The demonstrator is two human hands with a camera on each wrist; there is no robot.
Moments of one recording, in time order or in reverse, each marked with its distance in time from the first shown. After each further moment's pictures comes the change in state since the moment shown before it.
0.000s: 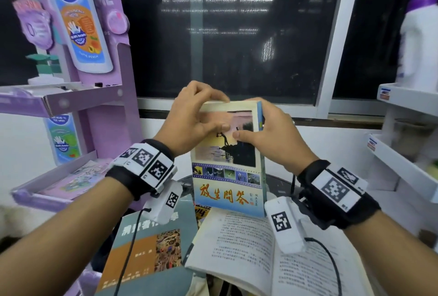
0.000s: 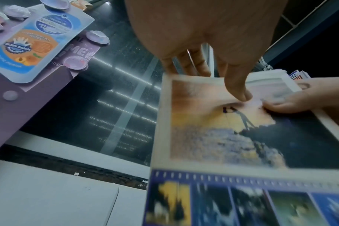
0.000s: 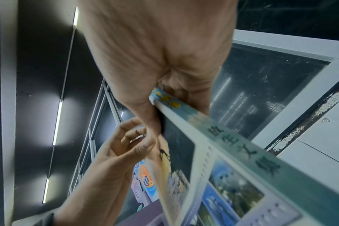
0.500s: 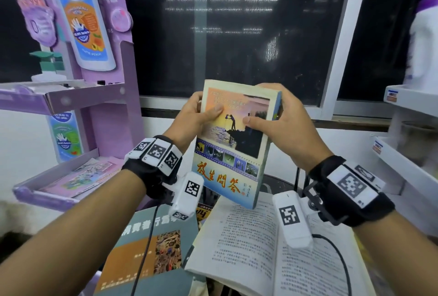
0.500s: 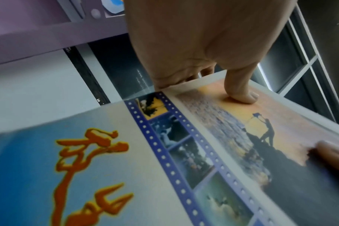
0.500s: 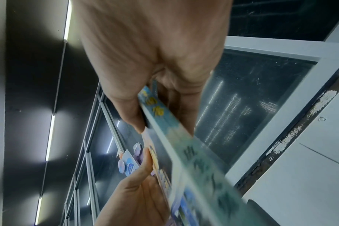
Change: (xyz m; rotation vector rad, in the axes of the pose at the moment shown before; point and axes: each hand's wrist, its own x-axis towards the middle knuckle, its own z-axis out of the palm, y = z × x) left_hand 0.008 -0.014 0.020 -0.850 0.006 -0.553; right_hand 0.008 0.002 -0.011 0.228 0.060 -0.023
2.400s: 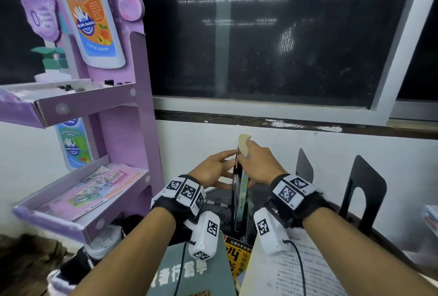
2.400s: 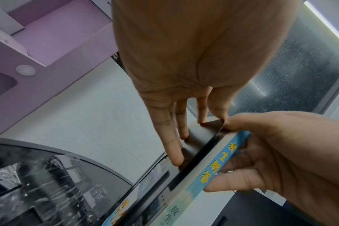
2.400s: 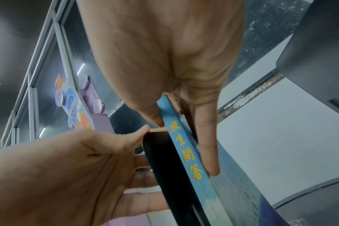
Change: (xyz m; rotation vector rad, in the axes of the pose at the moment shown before) left_hand 0.047 -0.116 -0.053 0.181 -0.147 -0.479; right_hand 0.096 0.143 0.140 -0.491 -0.333 0.459
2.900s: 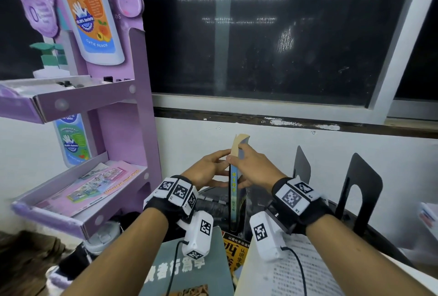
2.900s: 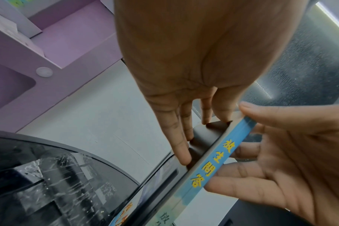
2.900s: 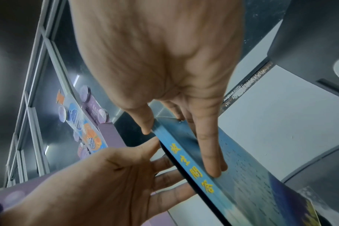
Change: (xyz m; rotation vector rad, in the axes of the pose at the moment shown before) left_hand -0.006 -0.010 -0.006 -0.070 -0.004 0.008; right_hand -0.021 -0.004 0.005 0.346 -0.137 0.025
